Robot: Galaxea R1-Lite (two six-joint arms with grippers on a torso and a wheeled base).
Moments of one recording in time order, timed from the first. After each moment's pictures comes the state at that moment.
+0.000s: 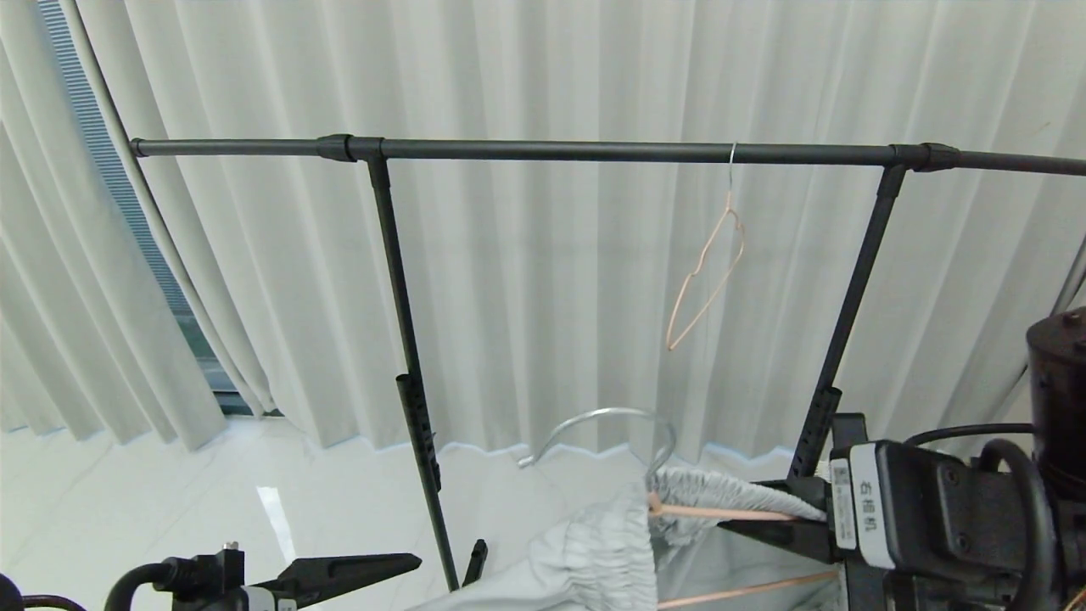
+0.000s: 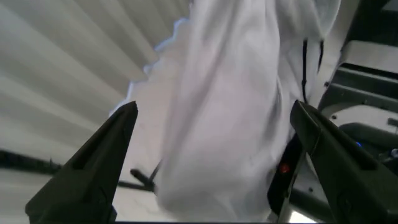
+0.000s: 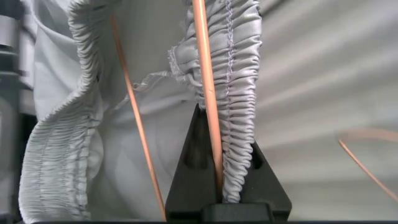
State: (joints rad) left arm -0.93 1.08 -0.32 -0.30 -0.06 0.30; right arm 0.90 1.34 -0.71 -0.22 0.22 -0.66
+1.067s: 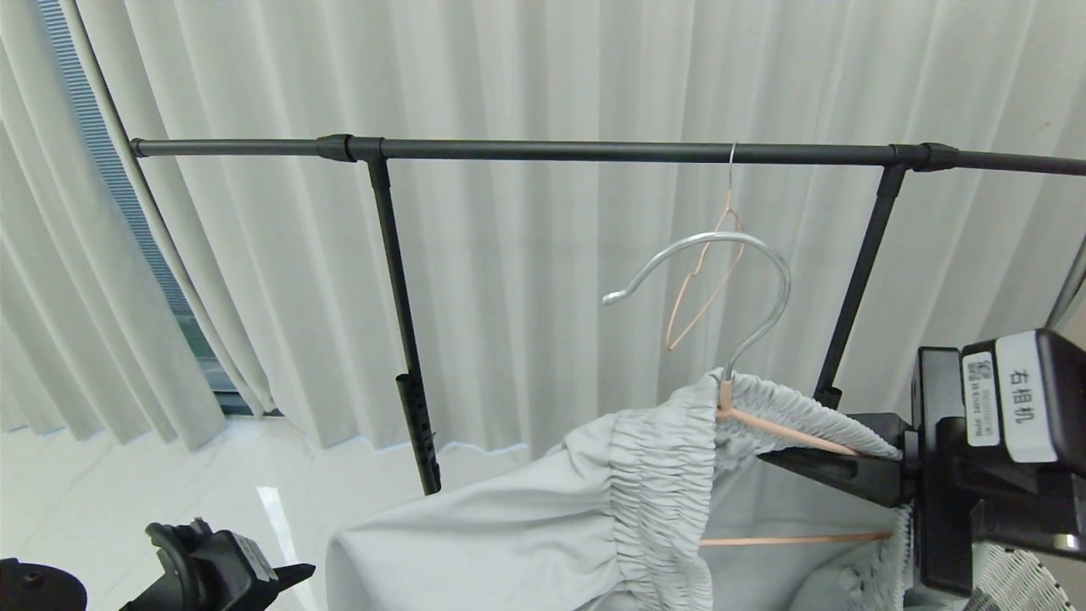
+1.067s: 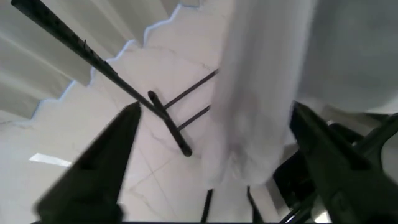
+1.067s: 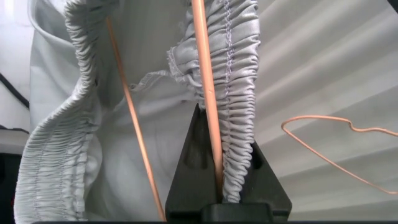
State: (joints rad) left arm -0.62 1.07 -0.16 -0.30 0.02 0.17; right arm 0.87 1.24 -0.75 -0.22 0.22 -0.59
